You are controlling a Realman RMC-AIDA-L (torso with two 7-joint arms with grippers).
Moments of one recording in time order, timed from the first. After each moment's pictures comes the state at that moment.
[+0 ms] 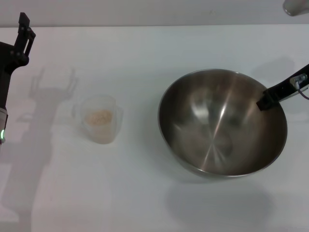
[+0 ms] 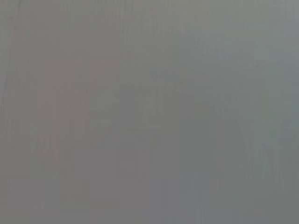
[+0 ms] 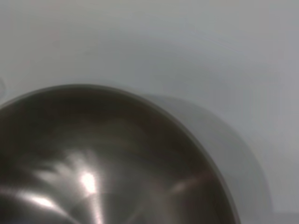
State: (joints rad) left arm -0.40 -2.08 -0.56 -0.31 1.94 1.45 0.03; right arm 0.70 2.00 -1.12 -1.10 0.51 1.57 -0.49
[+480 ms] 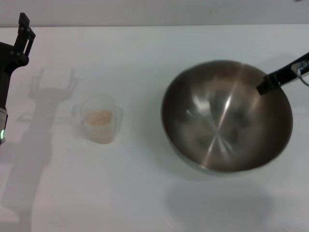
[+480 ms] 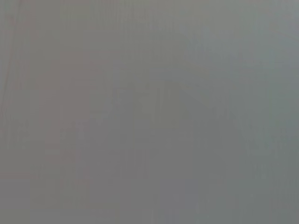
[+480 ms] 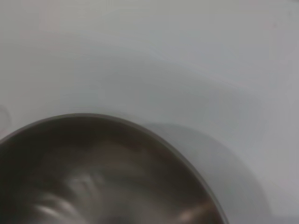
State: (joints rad) left arm -0.40 -2.08 -0.56 -0.31 1.94 1.45 0.03; right arm 0.69 2.02 -1.08 -1.18 0.50 1.57 -0.49
